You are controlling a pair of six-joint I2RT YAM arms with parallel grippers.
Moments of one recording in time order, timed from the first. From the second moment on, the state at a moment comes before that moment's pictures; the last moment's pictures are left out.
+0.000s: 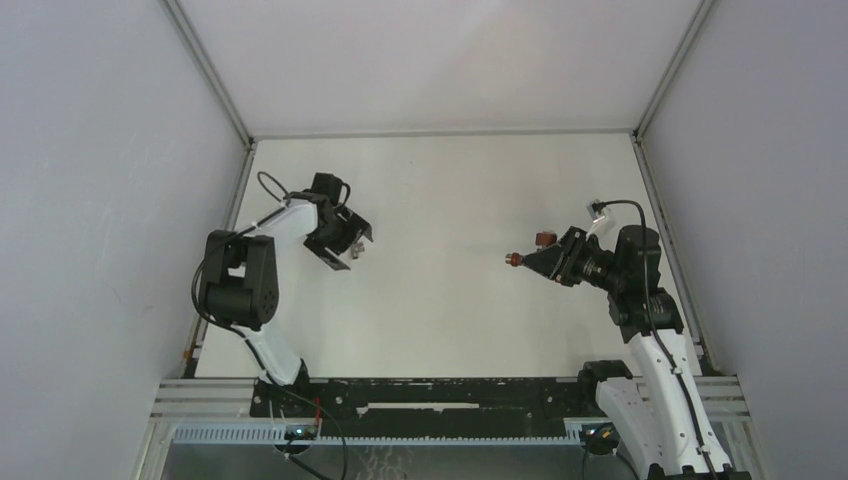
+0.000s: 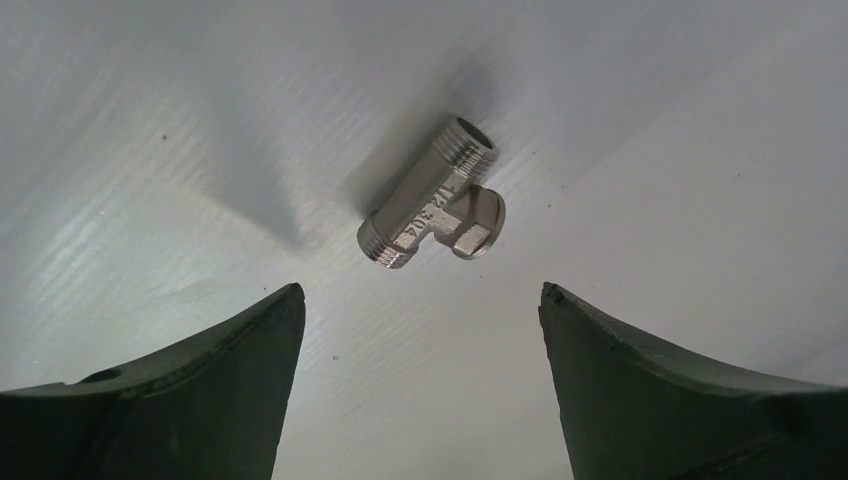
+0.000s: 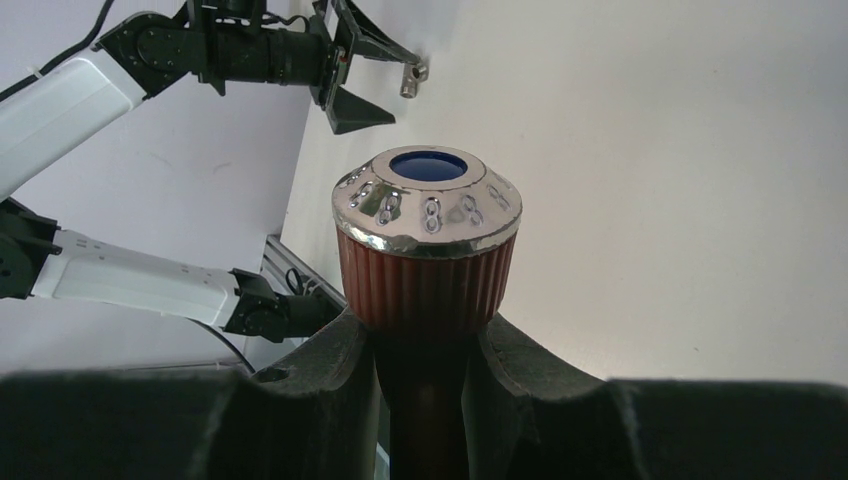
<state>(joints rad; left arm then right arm) -0.18 1.78 1.18 -0.69 0.03 -1.02 0.03 0.68 0.67 -0.44 -0.74 0.63</state>
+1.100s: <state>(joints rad) 0.09 1.88 1.06 -0.56 0.48 -1.49 0.03 0.68 0.67 -0.44 -0.74 0.63</state>
